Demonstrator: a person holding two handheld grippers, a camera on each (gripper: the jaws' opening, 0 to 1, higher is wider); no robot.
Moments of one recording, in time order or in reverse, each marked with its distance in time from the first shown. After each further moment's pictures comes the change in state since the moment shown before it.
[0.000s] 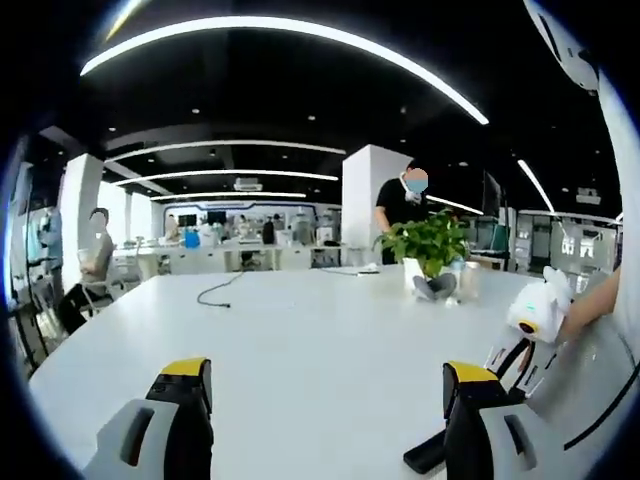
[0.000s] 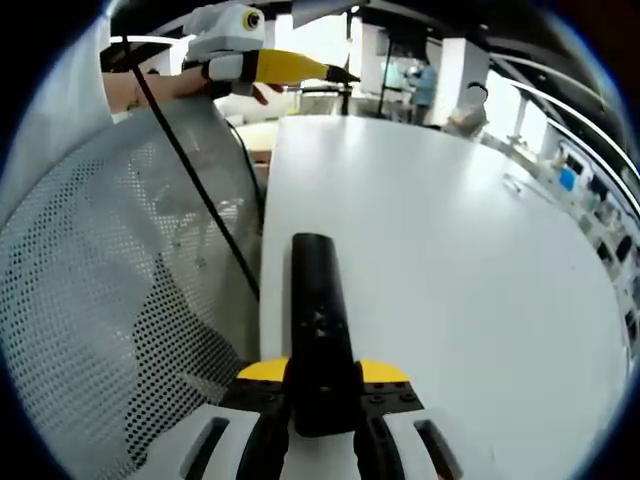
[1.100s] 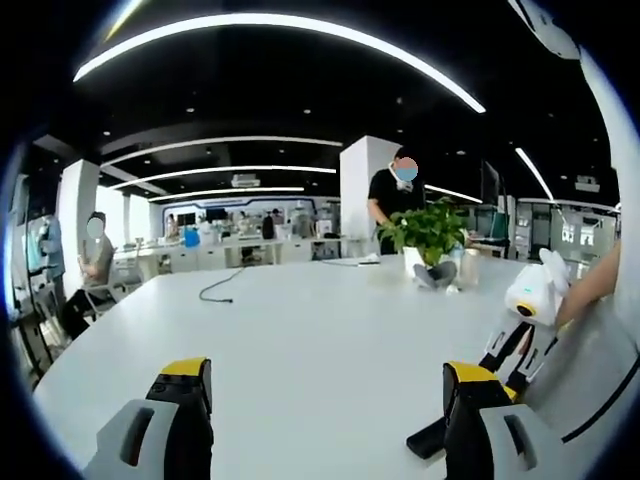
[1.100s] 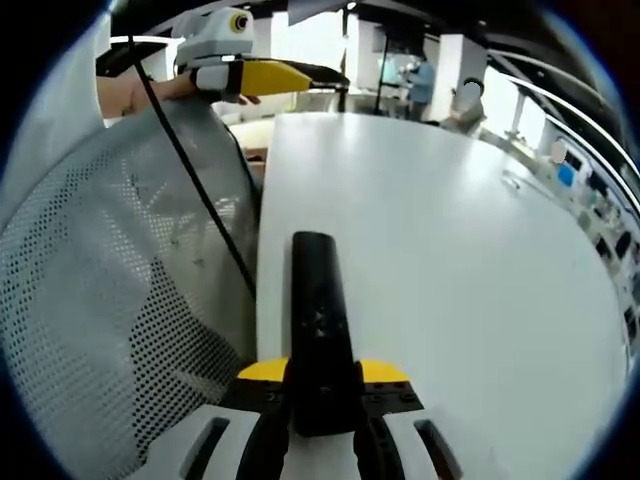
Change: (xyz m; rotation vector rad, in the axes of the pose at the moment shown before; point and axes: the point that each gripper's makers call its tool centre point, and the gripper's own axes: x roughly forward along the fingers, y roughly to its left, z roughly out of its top) left arm -0.004 0.004 -0.011 0.004 0.027 -0.011; right arm 0.001 -0.002 0.002 0.004 0.026 -0.002
